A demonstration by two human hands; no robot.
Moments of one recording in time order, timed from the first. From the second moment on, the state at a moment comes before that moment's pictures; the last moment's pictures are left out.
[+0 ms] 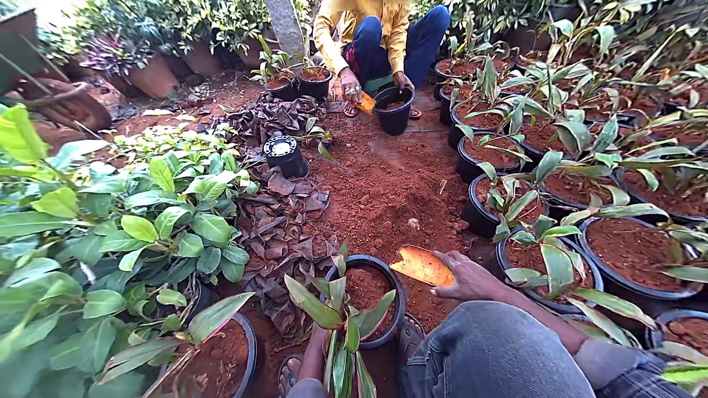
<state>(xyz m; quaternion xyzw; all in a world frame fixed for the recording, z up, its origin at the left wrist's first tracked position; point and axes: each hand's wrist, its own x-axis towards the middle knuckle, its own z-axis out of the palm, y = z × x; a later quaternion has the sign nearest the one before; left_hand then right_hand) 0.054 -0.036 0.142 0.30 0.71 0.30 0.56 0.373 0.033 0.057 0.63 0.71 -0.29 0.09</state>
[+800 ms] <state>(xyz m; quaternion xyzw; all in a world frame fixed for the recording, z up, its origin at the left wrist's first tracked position) 0.038 -0.070 0.107 0.49 0.77 -0.06 0.41 0.220 0.016 0.002 0.23 0.86 -0.44 -0.09</state>
